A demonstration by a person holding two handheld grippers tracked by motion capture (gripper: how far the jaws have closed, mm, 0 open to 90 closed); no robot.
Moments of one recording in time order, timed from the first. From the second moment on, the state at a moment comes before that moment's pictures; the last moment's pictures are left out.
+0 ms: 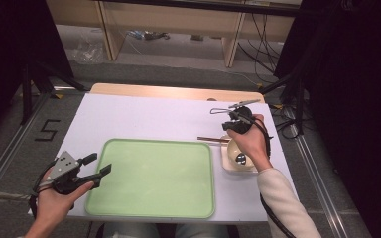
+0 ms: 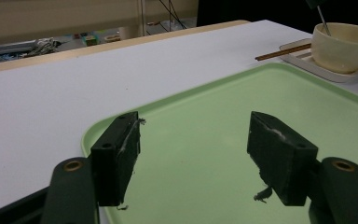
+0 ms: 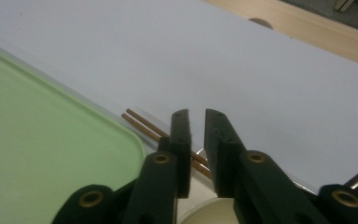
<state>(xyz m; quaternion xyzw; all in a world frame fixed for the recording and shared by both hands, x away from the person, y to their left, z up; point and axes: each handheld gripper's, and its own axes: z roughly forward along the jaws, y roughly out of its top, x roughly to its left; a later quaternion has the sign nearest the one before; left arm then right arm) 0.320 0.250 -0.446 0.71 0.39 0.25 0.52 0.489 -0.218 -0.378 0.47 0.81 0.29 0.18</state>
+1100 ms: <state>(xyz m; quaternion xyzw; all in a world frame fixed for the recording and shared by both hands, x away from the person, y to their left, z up) 0.321 0.250 -0.447 0.72 0.39 0.25 0.52 0.539 -0.187 -0.419 0.49 0.86 0.14 0.09</state>
